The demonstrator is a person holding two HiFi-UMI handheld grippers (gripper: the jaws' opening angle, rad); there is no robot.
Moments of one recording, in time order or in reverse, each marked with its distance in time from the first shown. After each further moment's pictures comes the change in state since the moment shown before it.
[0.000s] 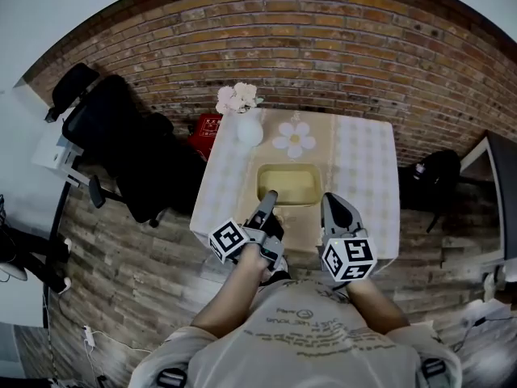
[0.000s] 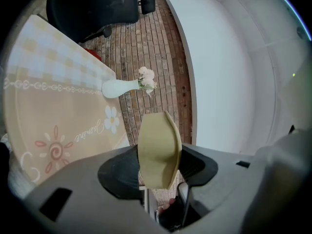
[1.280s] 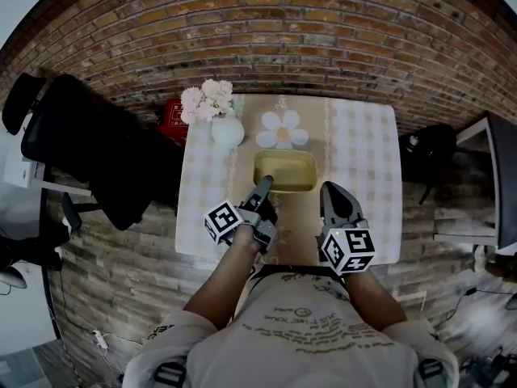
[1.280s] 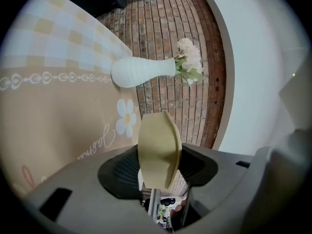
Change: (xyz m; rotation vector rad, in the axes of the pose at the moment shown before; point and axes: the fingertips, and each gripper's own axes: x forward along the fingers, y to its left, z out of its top) left arm 0.134 0.116 0.058 -0.129 0.163 0.136; right arm 0.131 -0.072 -0.033 0.085 0.156 -0.132
